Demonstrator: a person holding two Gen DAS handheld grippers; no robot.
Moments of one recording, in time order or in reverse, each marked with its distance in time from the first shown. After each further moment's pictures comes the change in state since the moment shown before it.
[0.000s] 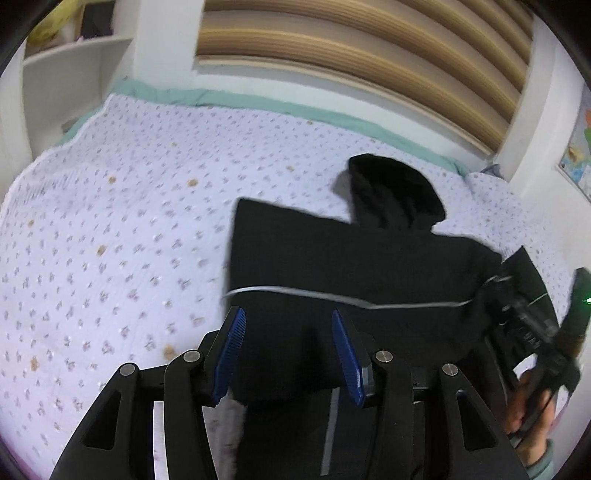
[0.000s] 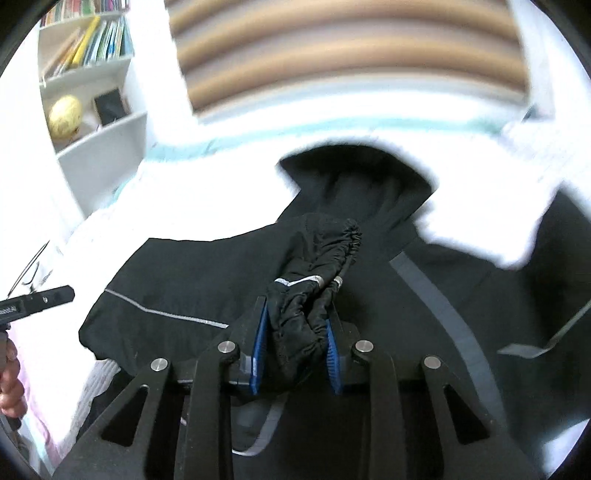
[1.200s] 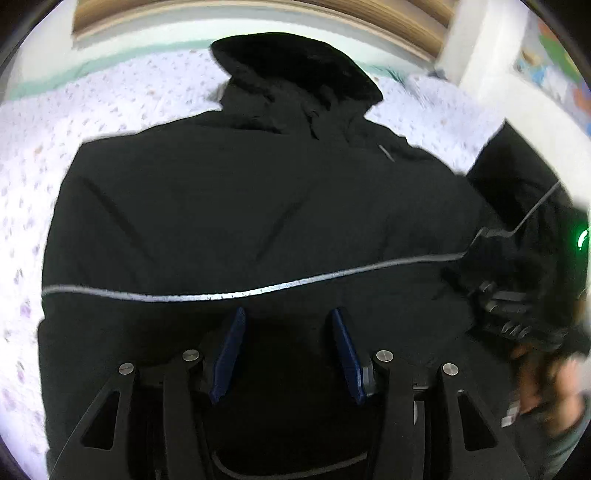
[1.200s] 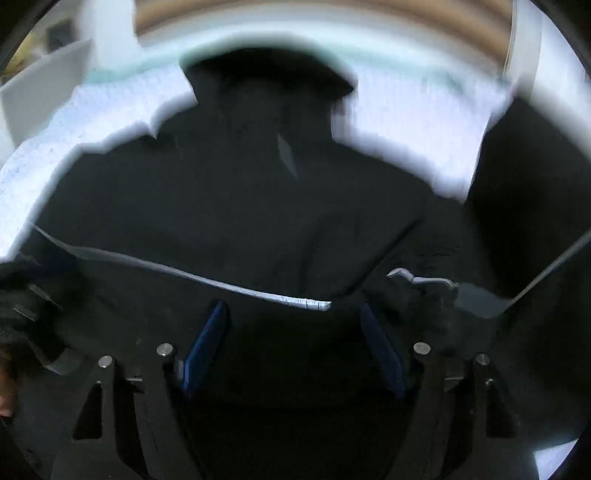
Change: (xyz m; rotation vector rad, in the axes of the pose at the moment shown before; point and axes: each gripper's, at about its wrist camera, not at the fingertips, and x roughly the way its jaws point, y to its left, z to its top) left arm 0.161 -0.096 -0.072 0.164 0.179 -0.215; right arm 0.082 -0.079 -0.079 -0.047 0.280 -0.195
